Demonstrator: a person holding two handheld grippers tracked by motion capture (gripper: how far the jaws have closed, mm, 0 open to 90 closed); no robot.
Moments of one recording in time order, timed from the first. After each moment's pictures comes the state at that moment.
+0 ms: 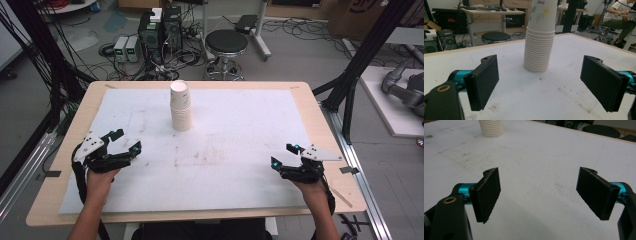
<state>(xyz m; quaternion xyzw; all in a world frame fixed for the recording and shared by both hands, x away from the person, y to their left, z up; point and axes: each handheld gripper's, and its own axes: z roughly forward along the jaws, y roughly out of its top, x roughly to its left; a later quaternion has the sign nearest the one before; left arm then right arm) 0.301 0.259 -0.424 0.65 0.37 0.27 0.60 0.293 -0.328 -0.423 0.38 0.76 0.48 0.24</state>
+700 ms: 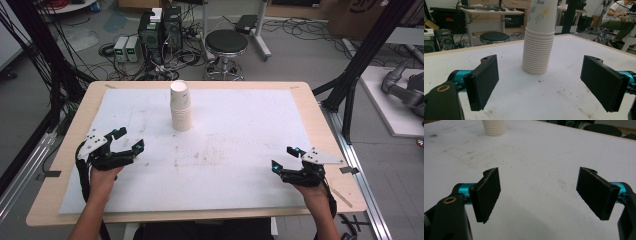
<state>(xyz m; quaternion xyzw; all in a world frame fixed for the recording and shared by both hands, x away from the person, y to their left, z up) 0.308 0.253 -0.425 0.65 0.38 0.27 0.60 0.284 -0.328 -0.424 0.38 0.76 0.48 0.23</state>
